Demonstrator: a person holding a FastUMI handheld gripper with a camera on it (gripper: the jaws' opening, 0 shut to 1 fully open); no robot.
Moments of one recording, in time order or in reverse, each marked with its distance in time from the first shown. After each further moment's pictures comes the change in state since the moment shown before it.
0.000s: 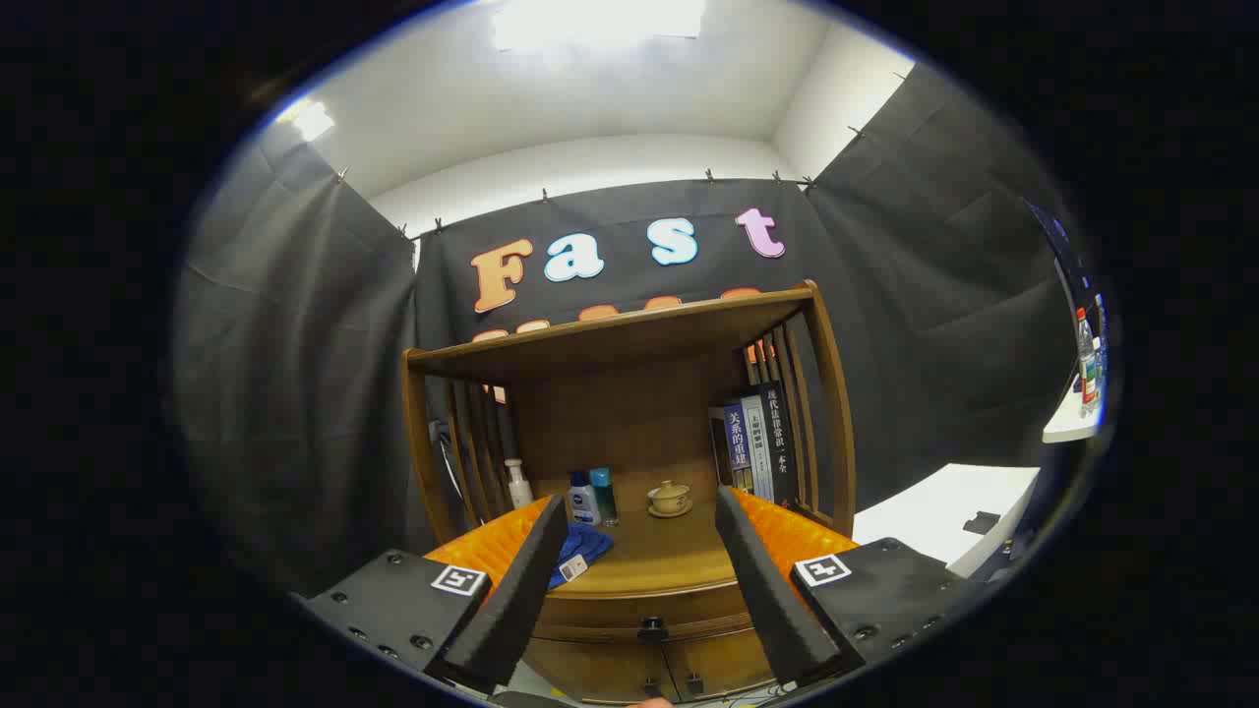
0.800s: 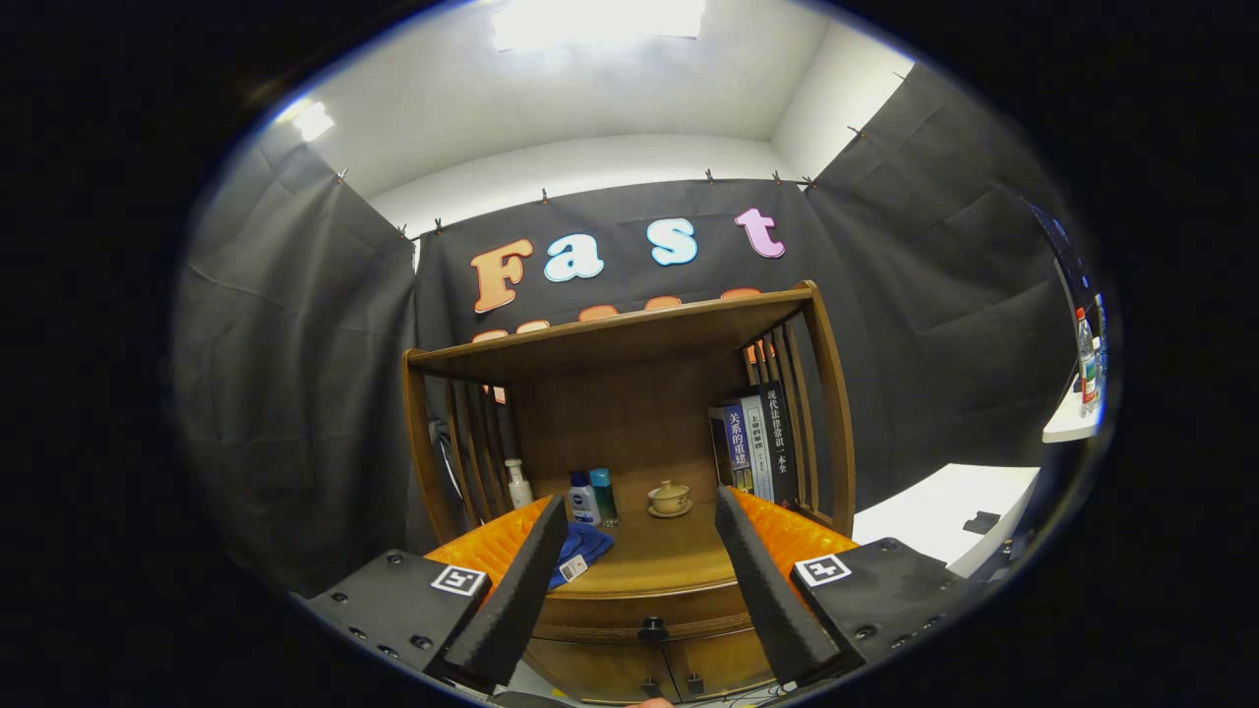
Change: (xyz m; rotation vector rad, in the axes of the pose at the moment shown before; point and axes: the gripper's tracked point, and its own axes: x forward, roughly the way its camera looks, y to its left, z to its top) arm 0.000 -0.001 -0.002 0.001 -0.002 0.000
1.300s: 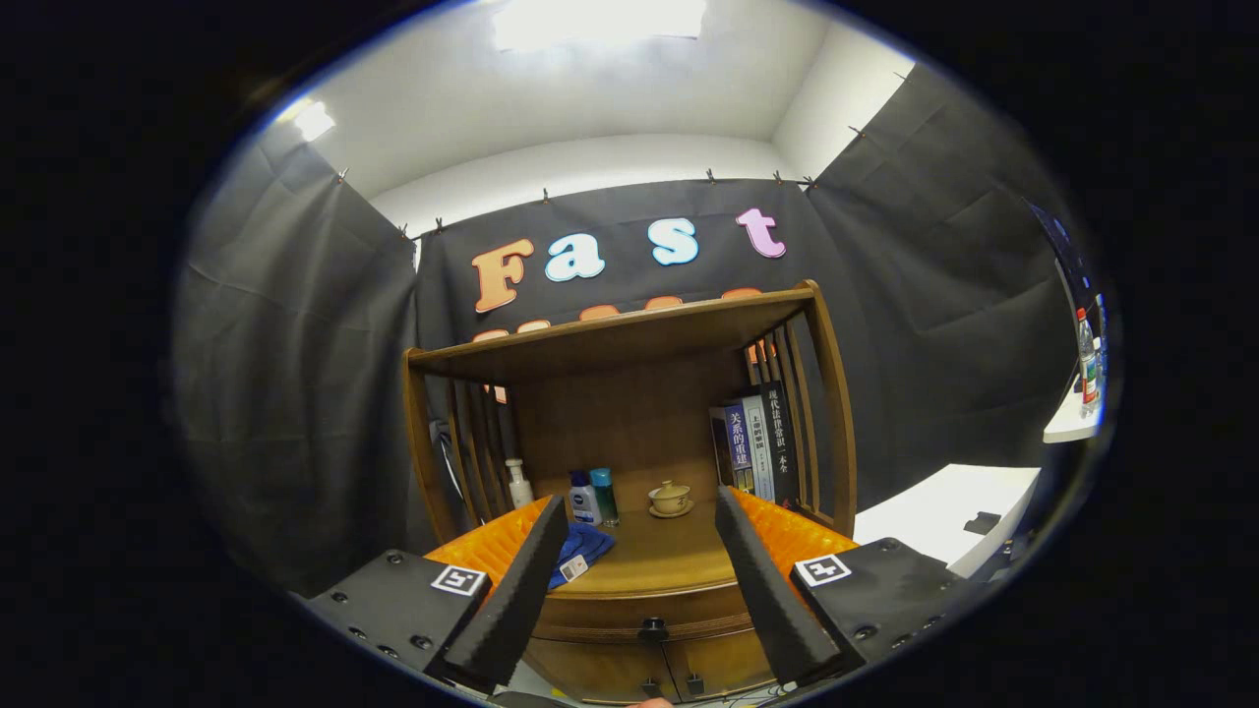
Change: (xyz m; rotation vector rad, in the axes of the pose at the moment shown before) arm 0.001 0.002 -0.003 0.000 0.001 0.004
